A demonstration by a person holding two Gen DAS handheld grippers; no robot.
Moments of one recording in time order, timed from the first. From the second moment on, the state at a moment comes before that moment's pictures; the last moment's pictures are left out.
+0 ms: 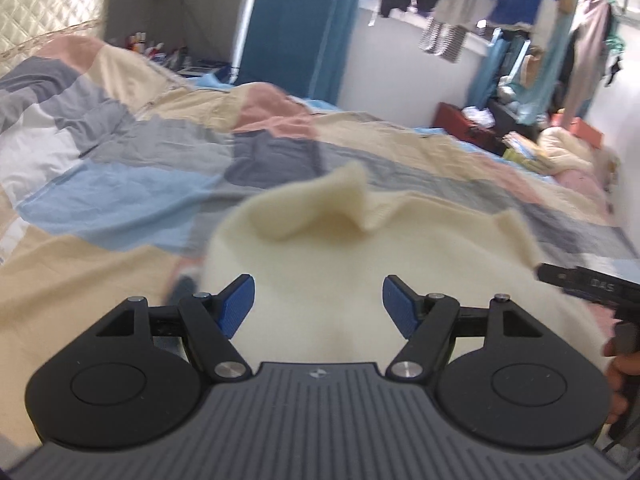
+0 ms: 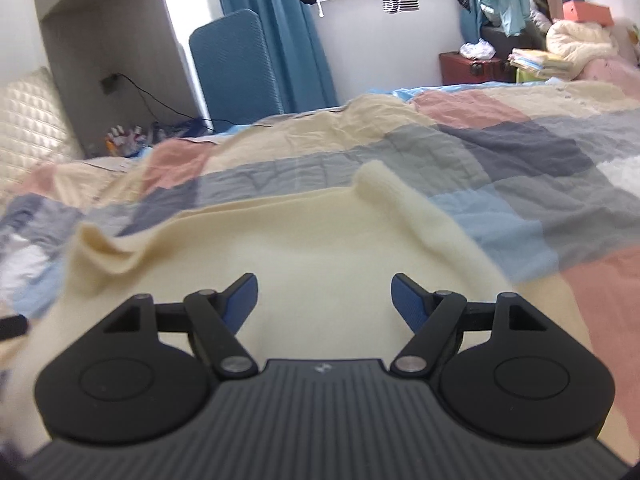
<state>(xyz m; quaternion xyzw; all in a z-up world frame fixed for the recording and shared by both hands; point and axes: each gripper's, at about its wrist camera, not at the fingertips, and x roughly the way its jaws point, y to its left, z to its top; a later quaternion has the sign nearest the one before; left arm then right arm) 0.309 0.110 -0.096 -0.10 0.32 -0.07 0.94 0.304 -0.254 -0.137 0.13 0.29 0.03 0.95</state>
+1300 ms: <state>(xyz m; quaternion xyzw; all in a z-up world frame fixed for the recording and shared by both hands) 0.234 0.157 -0.222 -0.57 0.42 -0.05 0.71 0.202 -0.263 -0.219 0.54 0.39 0.07 0.75</state>
